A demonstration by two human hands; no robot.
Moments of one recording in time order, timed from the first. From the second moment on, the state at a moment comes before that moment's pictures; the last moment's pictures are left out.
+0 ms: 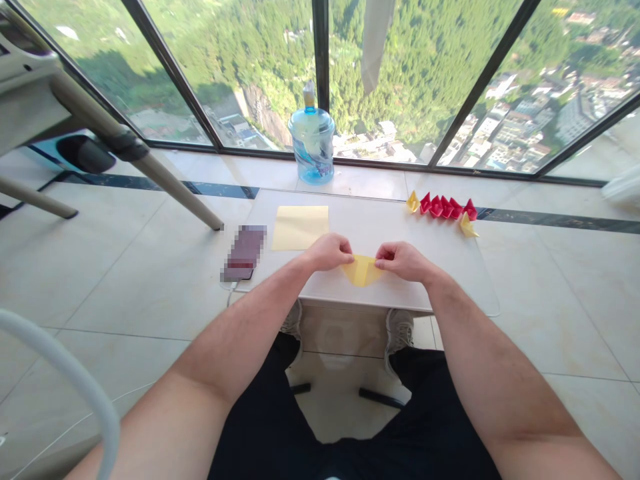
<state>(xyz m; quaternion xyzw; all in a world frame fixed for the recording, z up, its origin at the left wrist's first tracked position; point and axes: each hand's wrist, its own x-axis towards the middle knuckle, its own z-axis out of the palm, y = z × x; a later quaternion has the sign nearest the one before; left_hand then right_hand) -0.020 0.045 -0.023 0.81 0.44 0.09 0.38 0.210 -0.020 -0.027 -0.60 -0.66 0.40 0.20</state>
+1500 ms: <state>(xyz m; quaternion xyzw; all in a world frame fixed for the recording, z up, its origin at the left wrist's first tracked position) -0.006 0.027 -0.023 0.91 0.36 0.04 0.20 0.178 -0.032 -0.019 -0.61 -0.76 0.19 0.05</state>
